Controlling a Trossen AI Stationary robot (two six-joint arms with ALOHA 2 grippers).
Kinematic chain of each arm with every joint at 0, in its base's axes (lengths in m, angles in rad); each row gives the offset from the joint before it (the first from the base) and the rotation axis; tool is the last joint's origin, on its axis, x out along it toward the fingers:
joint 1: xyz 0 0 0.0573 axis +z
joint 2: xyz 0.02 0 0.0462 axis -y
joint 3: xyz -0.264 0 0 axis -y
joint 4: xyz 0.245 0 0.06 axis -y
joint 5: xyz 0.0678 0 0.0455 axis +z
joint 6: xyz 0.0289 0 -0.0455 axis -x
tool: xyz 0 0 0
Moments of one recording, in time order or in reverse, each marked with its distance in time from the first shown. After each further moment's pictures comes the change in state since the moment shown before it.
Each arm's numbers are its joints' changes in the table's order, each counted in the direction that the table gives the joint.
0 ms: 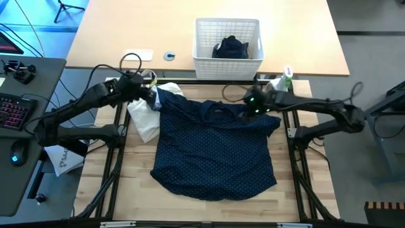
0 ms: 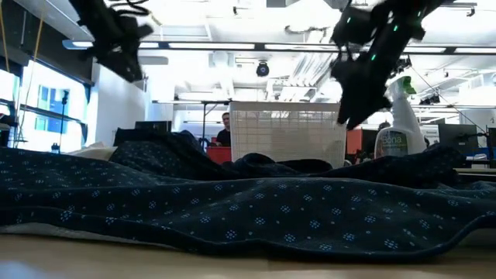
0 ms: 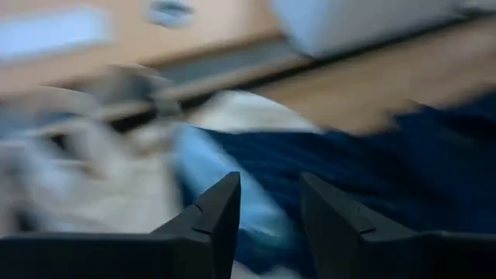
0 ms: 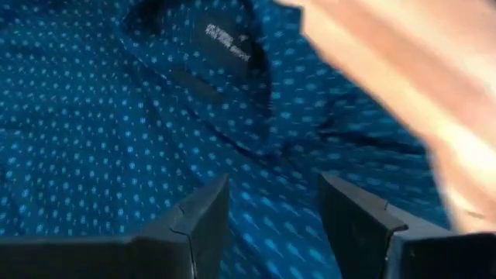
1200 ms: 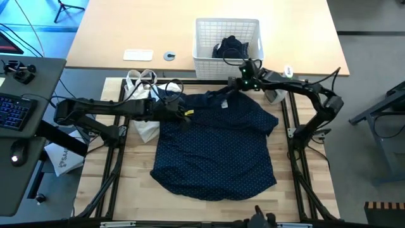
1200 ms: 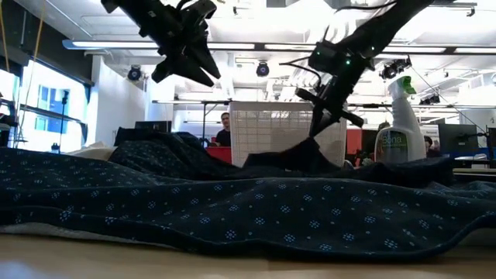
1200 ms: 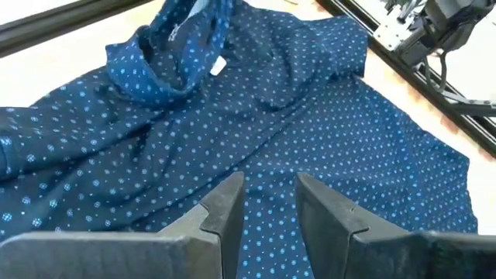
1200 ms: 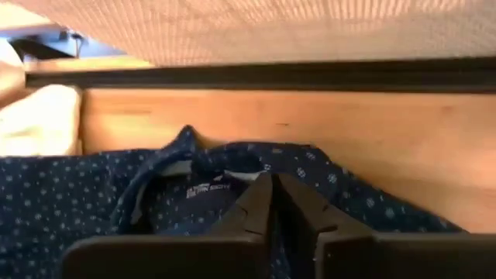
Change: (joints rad) left arm -0.437 -0.396 0.000 0.538 -0.160 0.117; right arm -0.320 -0.345 0.235 0.246 -0.002 -0.395
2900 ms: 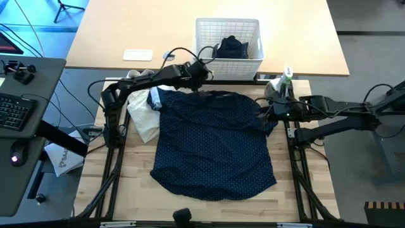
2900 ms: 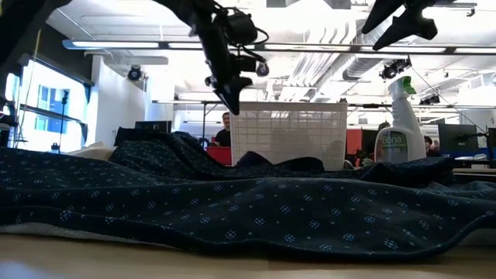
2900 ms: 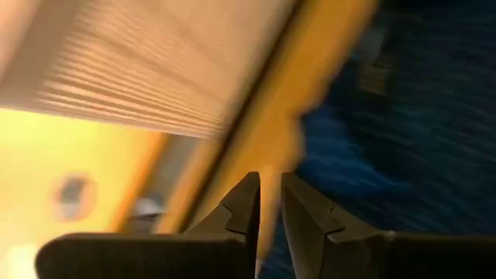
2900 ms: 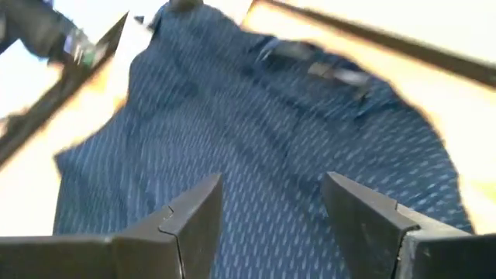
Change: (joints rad) left arm 0.335 -0.611 0.756 -0.457 0.161 -0.763; right arm 0.752 0.669 -0.002 -0.572 -0.359 -0.033
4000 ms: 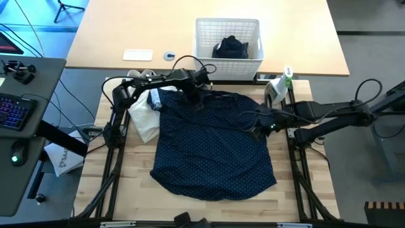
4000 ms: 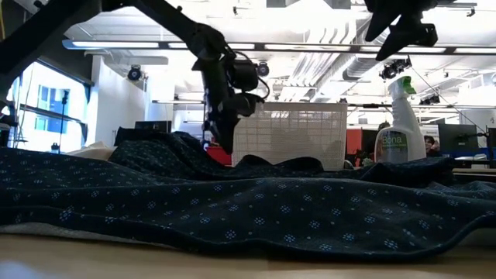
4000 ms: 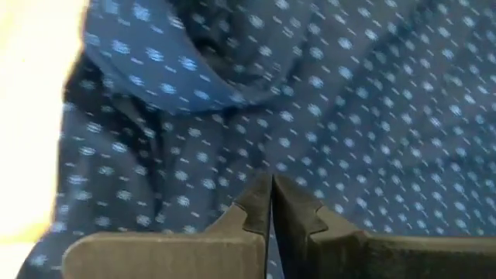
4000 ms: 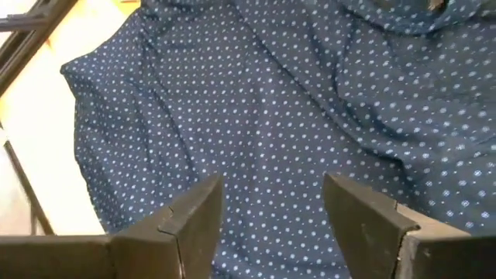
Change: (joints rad) left arm 0.058 -0.167 -0.024 -0.167 -0.489 0.077; right arm 0.085 -0.137 0.000 -0.012 0.170 -0.085
